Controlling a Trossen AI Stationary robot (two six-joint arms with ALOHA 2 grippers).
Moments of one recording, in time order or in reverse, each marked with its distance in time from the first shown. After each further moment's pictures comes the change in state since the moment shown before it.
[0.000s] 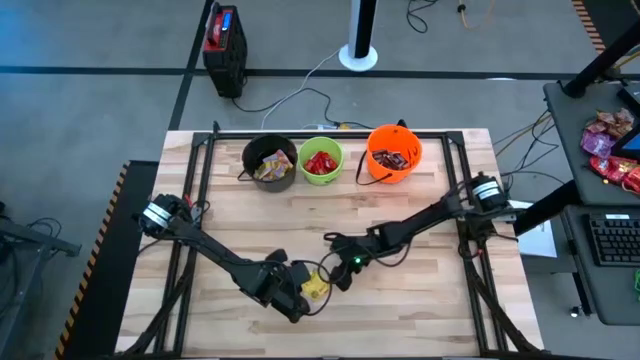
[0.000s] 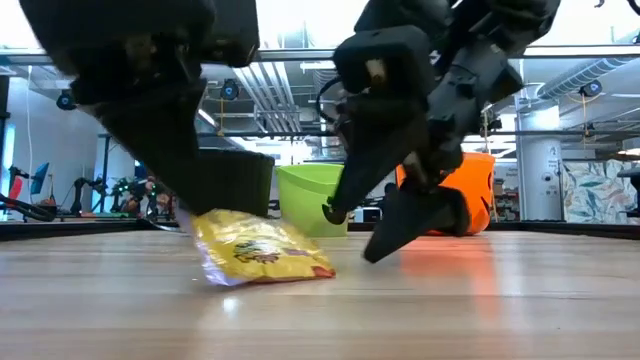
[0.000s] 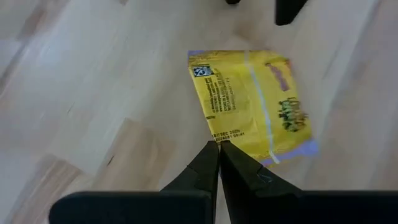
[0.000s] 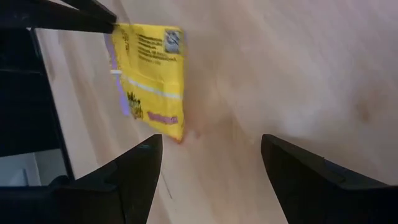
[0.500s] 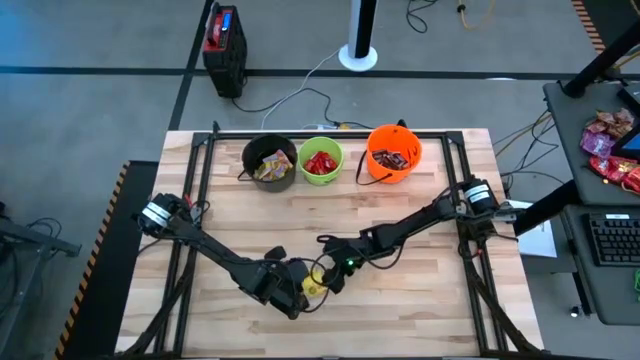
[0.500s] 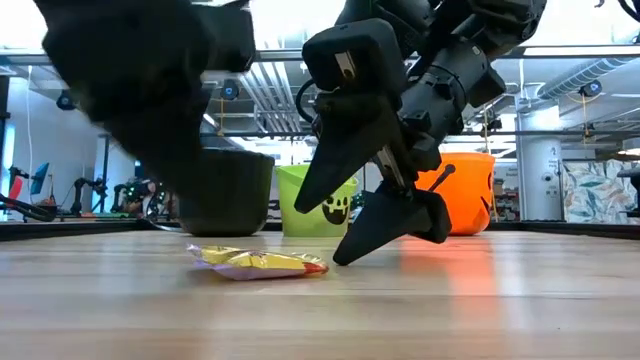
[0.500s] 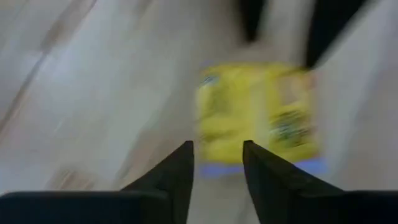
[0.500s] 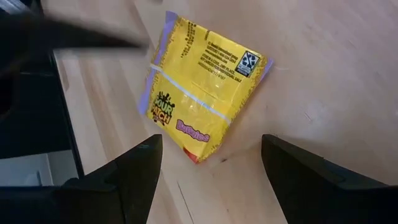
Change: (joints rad) left arm -0.004 -0.010 -0.053 0.036 -0.052 0.005; right arm -0.002 0.076 0.079 0.027 -0.018 0.015
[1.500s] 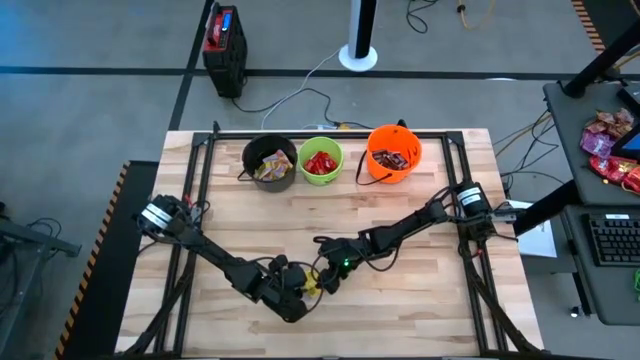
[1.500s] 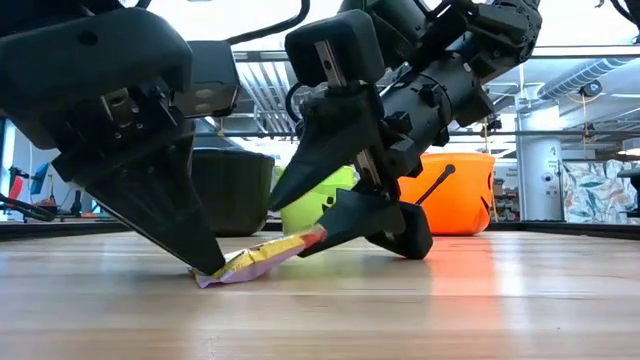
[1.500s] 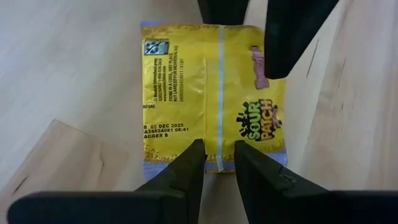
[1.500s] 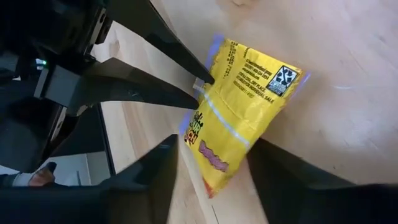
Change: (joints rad) left arm -0.016 0.018 -0.213 0.452 0.057 -0.014; right arm -0.002 0.071 -0.004 0.199 -0.061 0.065
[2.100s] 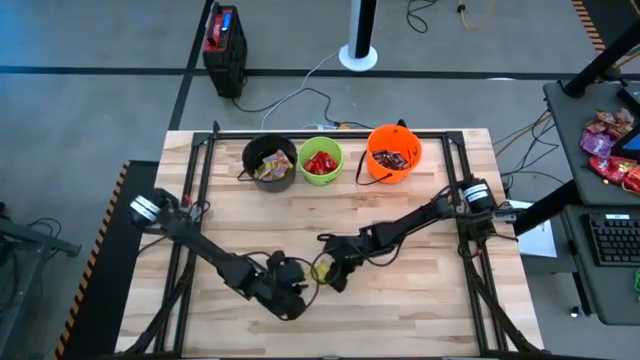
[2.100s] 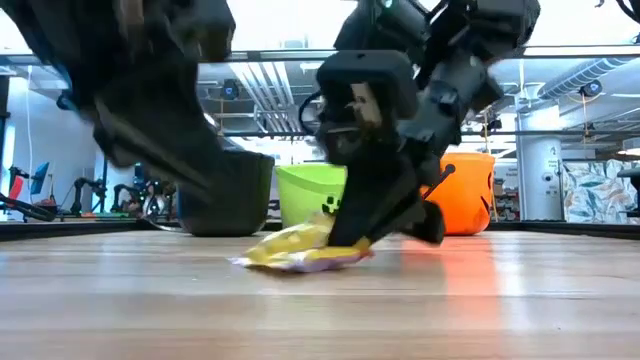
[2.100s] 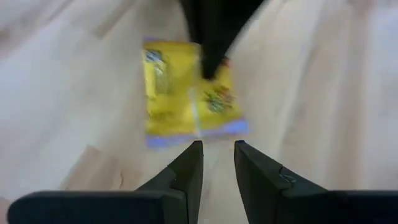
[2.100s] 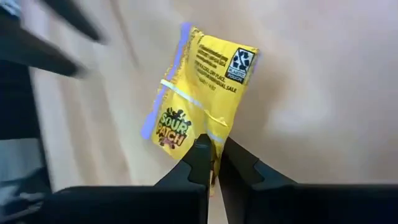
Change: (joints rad) left arm -0.012 -0.117 -0.003 -0.023 -0.087 -0.001; right arm -0.017 -0.068 -0.006 -0.230 0.062 -0.192
